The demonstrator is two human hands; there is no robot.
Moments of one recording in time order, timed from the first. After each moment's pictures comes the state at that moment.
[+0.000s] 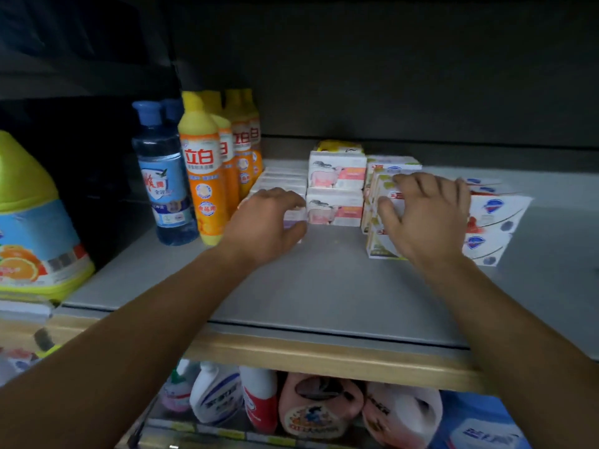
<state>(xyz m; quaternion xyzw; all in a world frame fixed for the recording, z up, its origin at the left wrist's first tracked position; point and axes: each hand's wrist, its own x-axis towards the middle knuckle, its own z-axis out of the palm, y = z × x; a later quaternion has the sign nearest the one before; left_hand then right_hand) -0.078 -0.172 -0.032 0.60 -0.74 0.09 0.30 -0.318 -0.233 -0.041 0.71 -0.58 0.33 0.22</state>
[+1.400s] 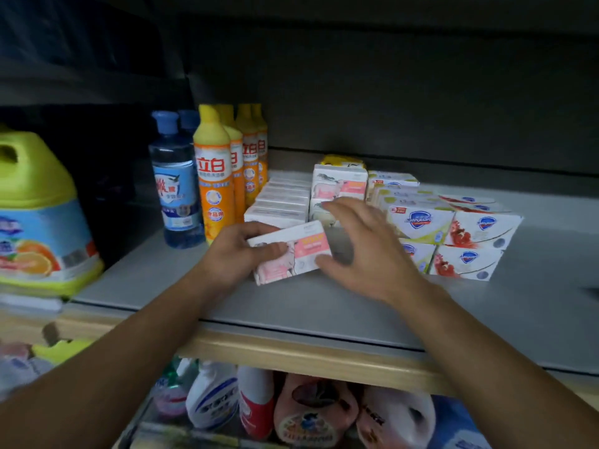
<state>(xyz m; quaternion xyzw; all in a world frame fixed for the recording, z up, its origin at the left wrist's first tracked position) -0.048 -0.140 -0.064 0.52 -0.53 -0.37 0.56 -0.271 -0.186 -0.042 0.87 -0.36 0.33 0.05</state>
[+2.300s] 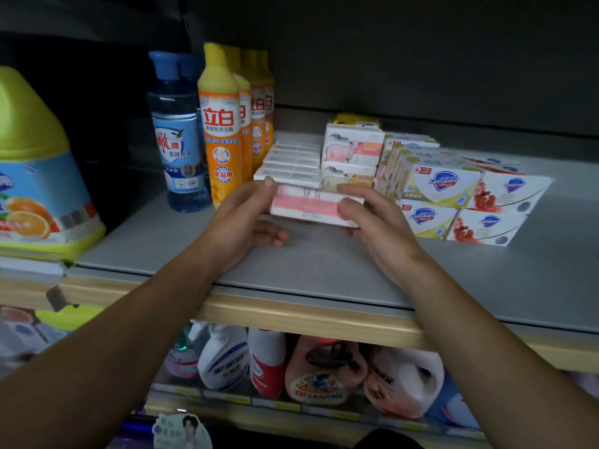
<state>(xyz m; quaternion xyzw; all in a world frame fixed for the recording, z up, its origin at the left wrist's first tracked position) -0.036 -0.134 -0.072 0.43 -0.48 -0.48 0.59 -0.245 -0.188 -0.076 0.65 -0.37 0.48 -0.45</state>
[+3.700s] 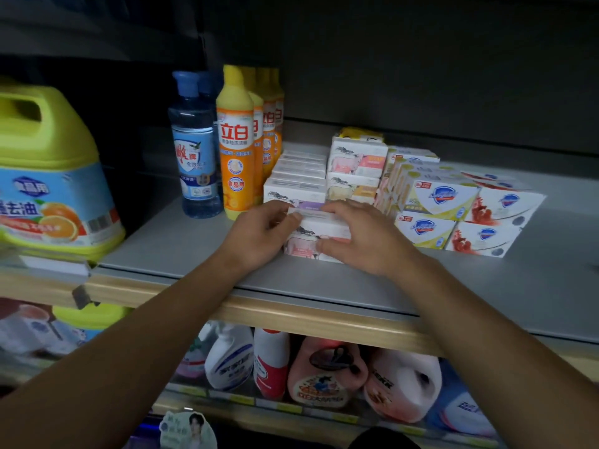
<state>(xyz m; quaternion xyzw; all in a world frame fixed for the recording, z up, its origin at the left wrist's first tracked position) -0.038 -0.131 -0.072 0.58 -0.64 -0.19 0.47 -0.235 -0.180 -0.049 0.88 -0.41 0.22 -0.05</state>
